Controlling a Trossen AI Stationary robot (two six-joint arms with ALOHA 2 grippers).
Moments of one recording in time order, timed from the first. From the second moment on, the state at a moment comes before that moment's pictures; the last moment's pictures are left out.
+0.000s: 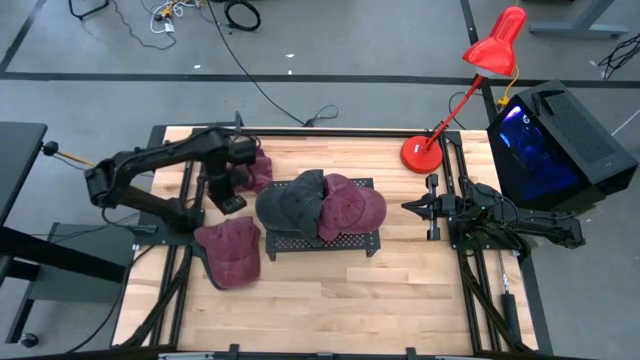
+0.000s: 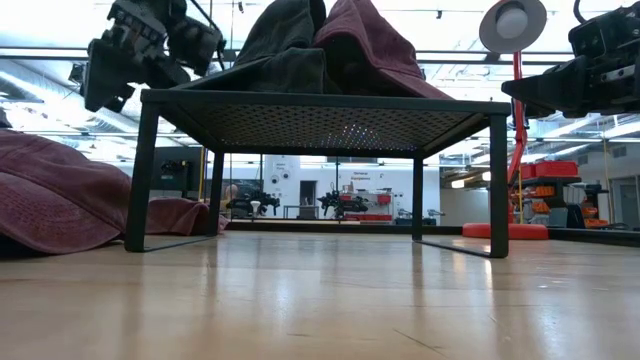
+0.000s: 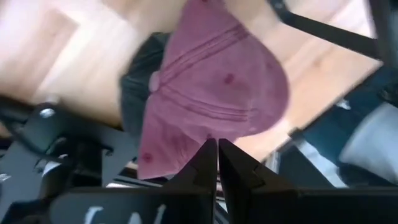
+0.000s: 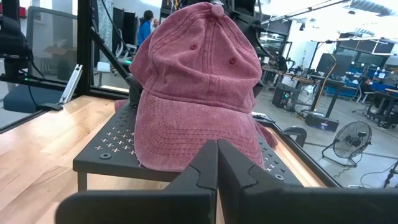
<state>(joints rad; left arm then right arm) 0.47 1.33 1.09 -1.54 0.41 -0.21 -0.14 0.01 0.02 0.04 -0.14 -0.20</state>
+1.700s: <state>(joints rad) 0.26 1.23 0.78 -1.19 0.38 -0.43 -0.14 0.01 0.02 0.04 -0.14 -0.20</state>
